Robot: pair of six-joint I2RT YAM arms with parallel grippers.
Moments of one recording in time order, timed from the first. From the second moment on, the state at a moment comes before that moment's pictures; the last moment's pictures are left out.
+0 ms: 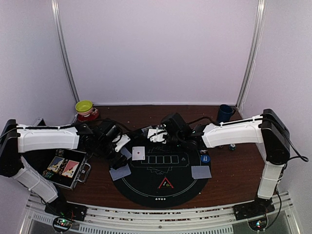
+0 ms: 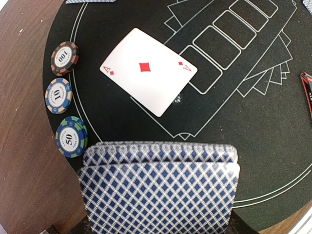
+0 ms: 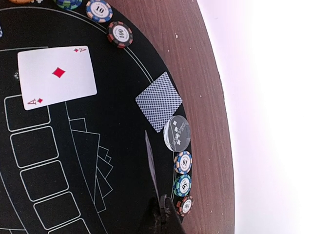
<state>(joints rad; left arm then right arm) -0.81 1.45 0.92 -0.57 -0.07 0.03 0.97 1.86 1.27 -0.08 0.40 -0.72</state>
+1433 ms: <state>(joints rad) -0.80 1.44 0.92 -0.55 -0.07 0.03 1.11 2.16 1.34 0.02 0.47 -0.80</state>
